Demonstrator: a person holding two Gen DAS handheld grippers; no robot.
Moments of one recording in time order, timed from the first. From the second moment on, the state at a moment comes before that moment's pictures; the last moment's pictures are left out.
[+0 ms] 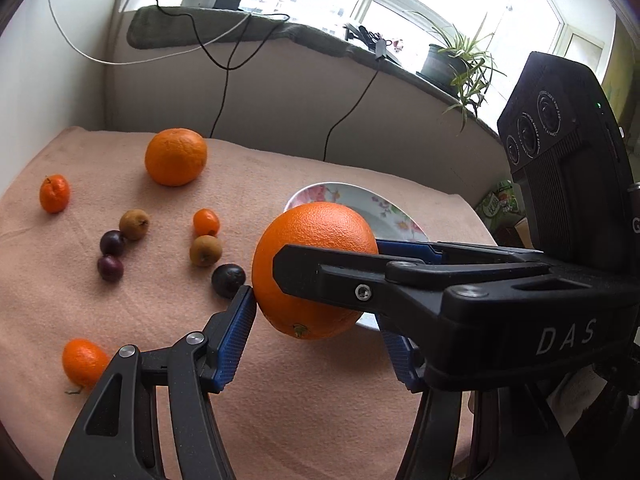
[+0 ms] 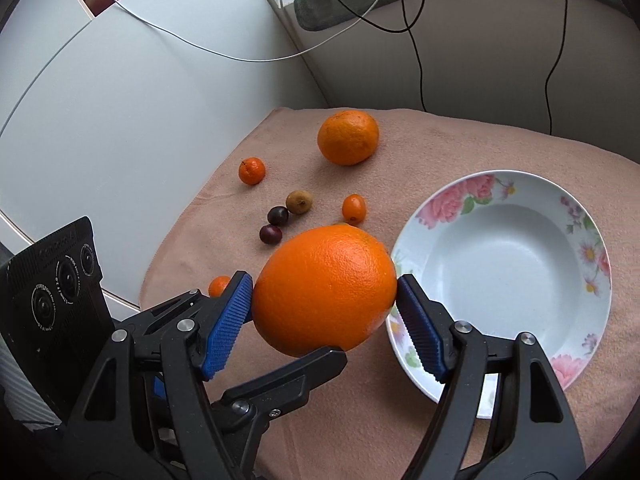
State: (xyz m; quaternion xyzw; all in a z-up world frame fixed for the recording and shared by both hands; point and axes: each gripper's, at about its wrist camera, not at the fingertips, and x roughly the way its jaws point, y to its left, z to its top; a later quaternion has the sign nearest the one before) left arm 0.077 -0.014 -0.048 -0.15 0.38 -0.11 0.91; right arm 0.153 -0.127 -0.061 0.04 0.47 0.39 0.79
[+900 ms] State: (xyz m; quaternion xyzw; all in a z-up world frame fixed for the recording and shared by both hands) left arm 0.089 -0.063 -0.053 -0.09 0.40 -0.15 0.90; right arm 0.151 -0.199 -0.063 0.09 0.44 0.31 0.84
